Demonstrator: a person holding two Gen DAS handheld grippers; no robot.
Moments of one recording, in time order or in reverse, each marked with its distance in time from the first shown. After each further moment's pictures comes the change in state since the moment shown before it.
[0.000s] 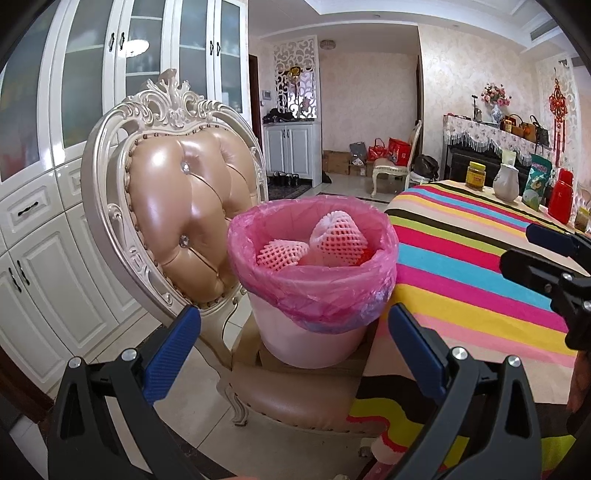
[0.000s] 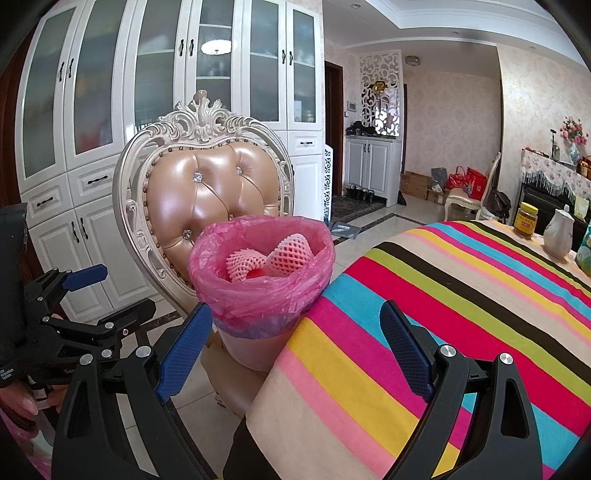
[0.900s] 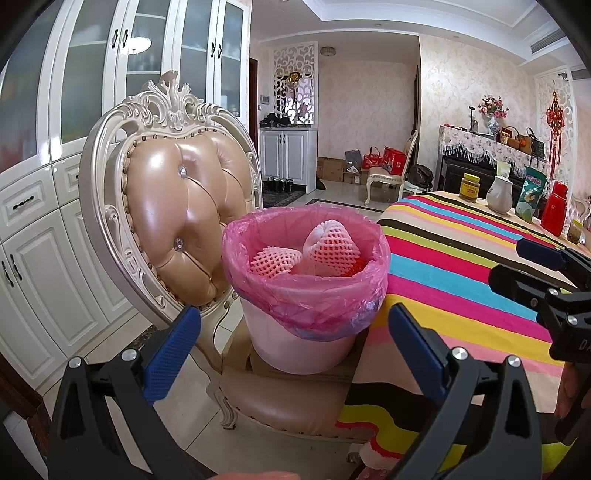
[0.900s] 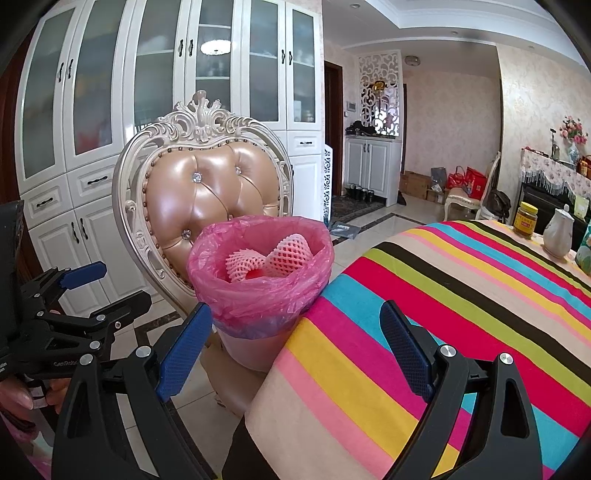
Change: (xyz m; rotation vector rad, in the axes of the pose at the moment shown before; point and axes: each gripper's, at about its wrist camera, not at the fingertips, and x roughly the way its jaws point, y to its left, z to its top) left arm -0.007 0.001 0.004 -0.030 -0.023 -0.036; right arm 0.000 -0.005 0.001 0.003 0.001 -0.001
